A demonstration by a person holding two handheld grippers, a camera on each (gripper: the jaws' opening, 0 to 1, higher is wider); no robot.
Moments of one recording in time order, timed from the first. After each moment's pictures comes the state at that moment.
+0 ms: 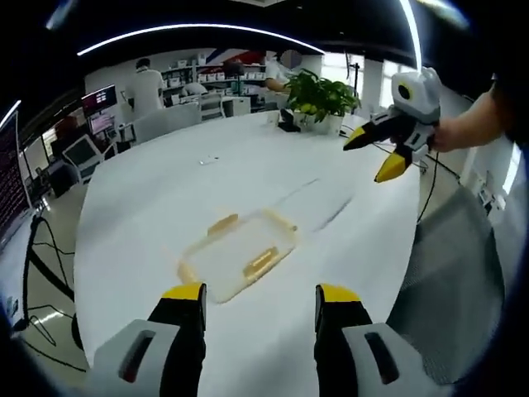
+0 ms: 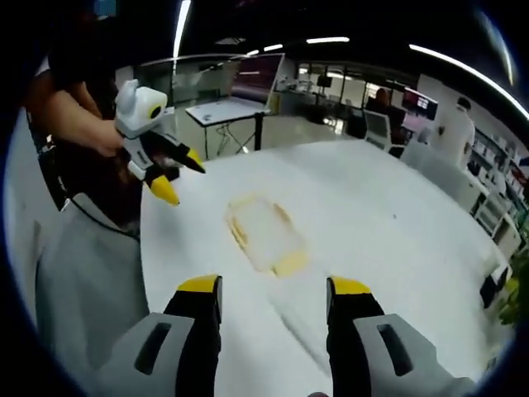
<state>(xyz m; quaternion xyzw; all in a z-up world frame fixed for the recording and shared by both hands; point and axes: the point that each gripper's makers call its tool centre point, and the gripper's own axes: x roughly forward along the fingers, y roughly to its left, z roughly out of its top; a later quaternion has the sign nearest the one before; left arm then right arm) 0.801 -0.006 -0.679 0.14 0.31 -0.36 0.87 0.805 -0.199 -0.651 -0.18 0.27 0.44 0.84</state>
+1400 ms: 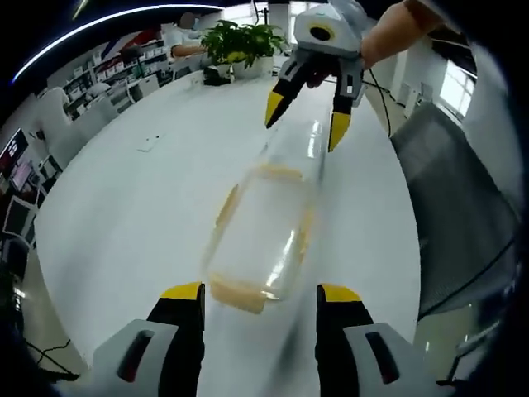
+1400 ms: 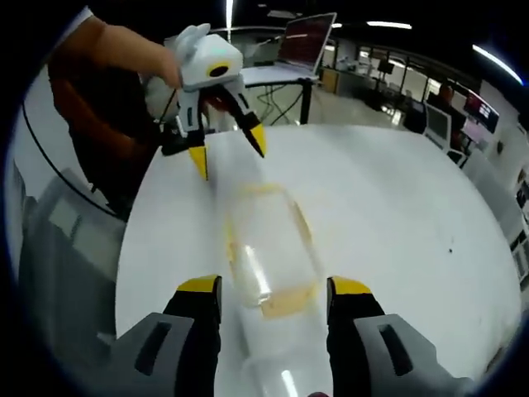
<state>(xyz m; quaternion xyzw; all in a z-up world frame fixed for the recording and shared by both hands) 0.868 0.009 -0.725 0.30 0.34 -0.53 0.71 0.868 -0.136 -0.718 -0.25 0.32 0.54 0.74</state>
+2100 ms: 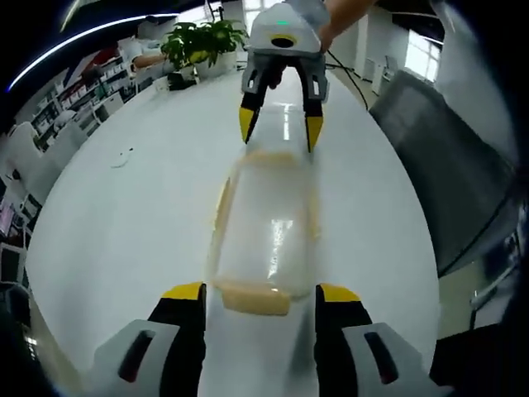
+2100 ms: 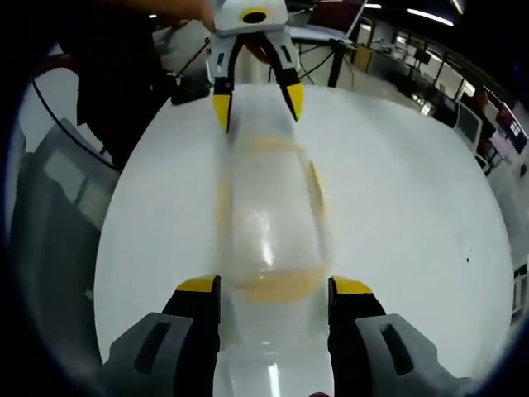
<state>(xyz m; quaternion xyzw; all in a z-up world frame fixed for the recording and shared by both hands) 0.877 0.004 -0.742 0.35 0.31 -0.59 0.66 0.877 -0.141 -0.765 -0.33 0.36 0.57 0.66</state>
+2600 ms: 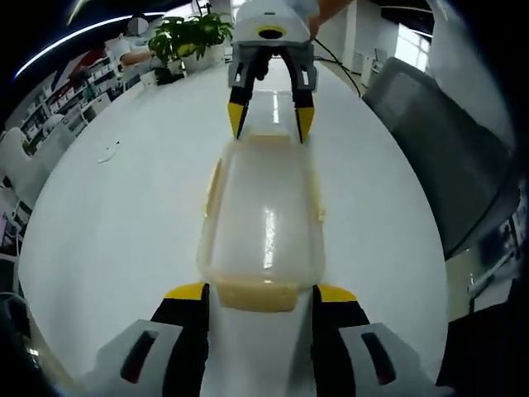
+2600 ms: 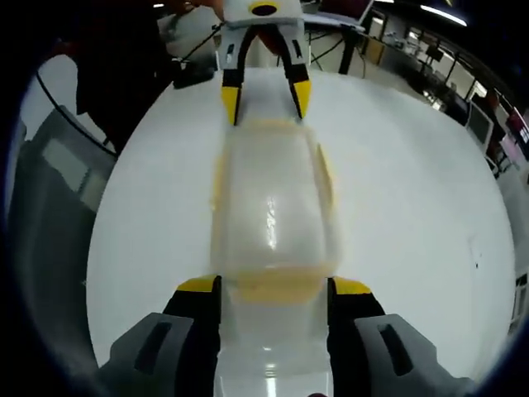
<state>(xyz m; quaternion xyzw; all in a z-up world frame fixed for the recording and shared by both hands) 0.885 0.008 -0.765 0.35 0.32 -0.61 0.63 0.875 -0.139 -0.775 -0.35 0.37 0.58 0.64</state>
